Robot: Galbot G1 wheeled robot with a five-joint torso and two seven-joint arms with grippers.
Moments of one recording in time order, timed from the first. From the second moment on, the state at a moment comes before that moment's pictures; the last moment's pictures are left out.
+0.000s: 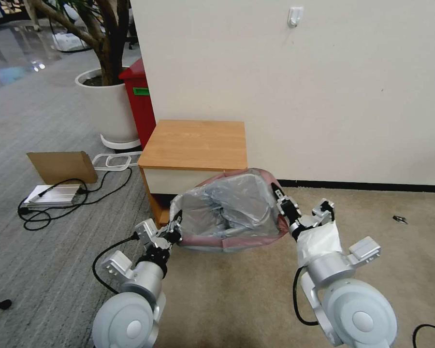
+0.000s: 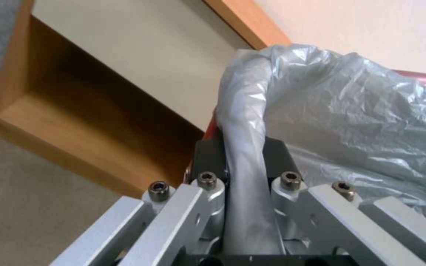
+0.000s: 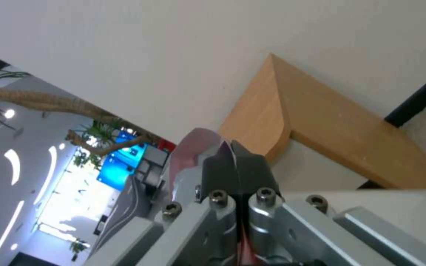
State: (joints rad) left arm 1.54 -1.38 -0.36 -2.28 -0.90 0.28 -0.33; right arm -1.44 1.42 0.41 2.37 1.17 -0.24 0.36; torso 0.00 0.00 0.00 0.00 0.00
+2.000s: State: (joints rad) left arm 1.52 -1.26 -0.38 -2.30 -0.69 0.32 -0.27; right arm -1.29 0.89 0.33 2.50 0.68 -0.42 -0.07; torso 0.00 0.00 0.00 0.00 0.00
